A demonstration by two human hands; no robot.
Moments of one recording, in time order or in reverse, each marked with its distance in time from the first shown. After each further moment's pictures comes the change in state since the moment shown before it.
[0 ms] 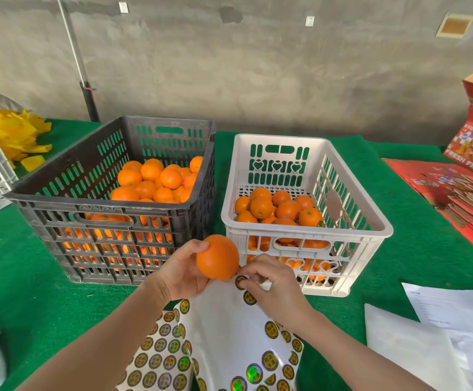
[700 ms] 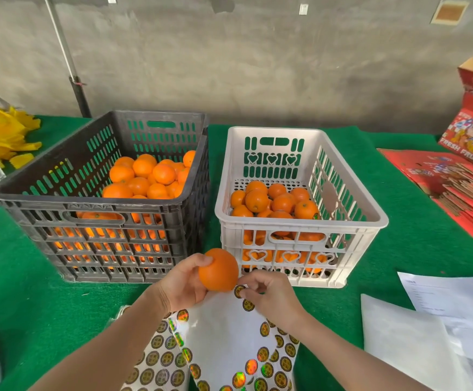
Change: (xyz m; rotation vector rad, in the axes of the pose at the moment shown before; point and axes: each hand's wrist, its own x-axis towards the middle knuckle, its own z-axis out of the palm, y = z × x) left_hand 0.008 -0.029 -0.011 0.017 0.048 -0.115; right_hand -0.016 0.027 0.014 0.161 -0.068 0.368
